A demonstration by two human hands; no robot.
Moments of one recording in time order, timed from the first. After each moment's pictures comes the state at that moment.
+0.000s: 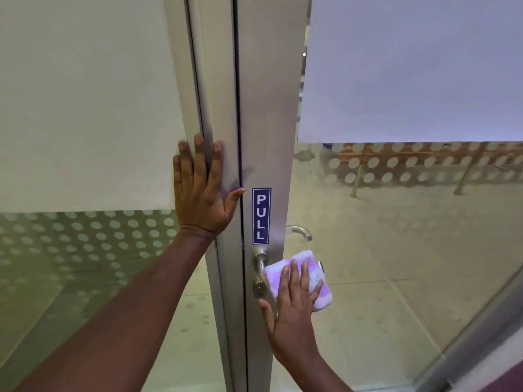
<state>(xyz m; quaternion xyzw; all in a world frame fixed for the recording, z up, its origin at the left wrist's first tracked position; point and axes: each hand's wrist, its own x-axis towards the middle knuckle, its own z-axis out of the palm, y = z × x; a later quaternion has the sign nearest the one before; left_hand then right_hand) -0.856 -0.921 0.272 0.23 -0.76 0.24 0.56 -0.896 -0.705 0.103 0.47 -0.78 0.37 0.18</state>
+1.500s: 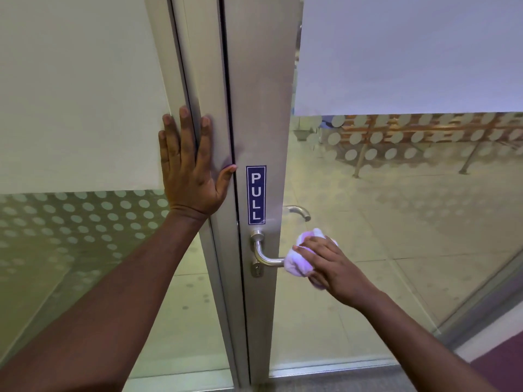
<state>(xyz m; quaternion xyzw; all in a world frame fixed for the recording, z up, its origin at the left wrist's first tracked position) -0.857 -0.925 0.271 0.22 -0.74 0.25 0.58 -1.024 -0.655 0.134 0.68 -0.69 0.23 0.09</state>
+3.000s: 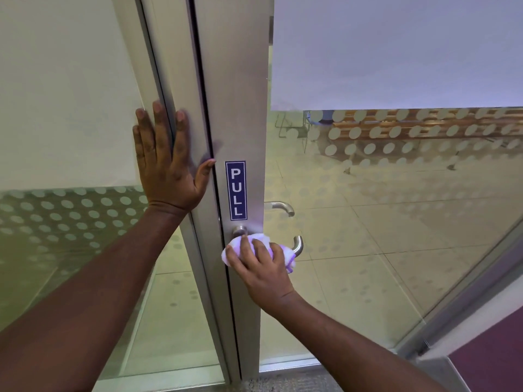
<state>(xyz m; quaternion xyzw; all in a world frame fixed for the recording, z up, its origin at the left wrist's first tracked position) -0.855 -0.923 0.272 0.21 -0.74 0.25 0.59 -0.924 -0.721 0.129 0.59 -0.75 0.04 0.30</state>
